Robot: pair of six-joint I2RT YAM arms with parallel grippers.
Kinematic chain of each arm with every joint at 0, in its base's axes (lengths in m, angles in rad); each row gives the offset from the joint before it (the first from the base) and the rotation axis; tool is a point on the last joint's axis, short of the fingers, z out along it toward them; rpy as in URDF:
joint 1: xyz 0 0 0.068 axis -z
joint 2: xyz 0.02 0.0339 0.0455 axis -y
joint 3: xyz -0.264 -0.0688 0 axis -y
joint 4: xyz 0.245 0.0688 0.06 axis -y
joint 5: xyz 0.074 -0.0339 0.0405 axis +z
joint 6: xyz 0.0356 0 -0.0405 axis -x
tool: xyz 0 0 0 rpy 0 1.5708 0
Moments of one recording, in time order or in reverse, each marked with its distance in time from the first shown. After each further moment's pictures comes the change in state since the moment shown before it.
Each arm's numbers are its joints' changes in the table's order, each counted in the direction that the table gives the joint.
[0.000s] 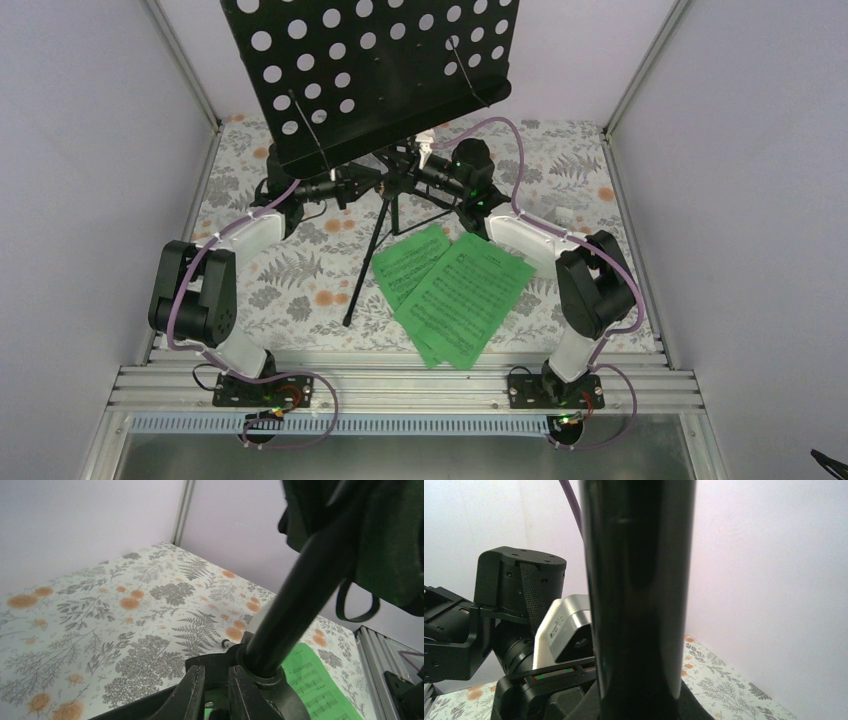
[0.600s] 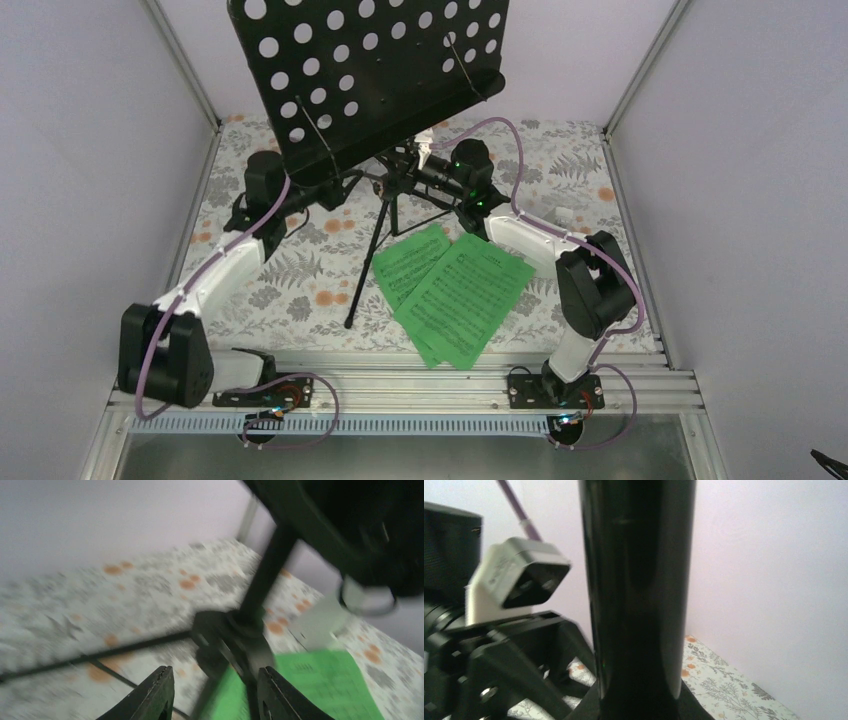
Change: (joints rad) left arm 0.037 0.363 -0.150 -0.229 0.404 0.019; right arm -0.002 0.002 0.000 -0.003 -0.010 -0.003
